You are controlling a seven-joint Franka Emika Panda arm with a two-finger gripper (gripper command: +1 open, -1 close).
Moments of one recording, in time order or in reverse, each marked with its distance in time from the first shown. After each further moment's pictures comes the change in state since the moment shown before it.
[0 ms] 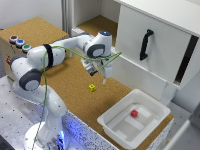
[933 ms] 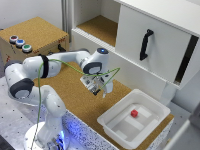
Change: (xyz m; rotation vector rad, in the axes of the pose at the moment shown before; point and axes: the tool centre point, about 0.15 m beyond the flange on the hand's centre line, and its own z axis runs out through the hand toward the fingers) arm -0.036 0.014 0.053 0.112 0.040 -0.180
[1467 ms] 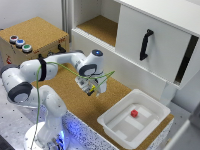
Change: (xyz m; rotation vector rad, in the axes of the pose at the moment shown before) arm 0.011 -0.060 0.012 0.010 0.044 0.065
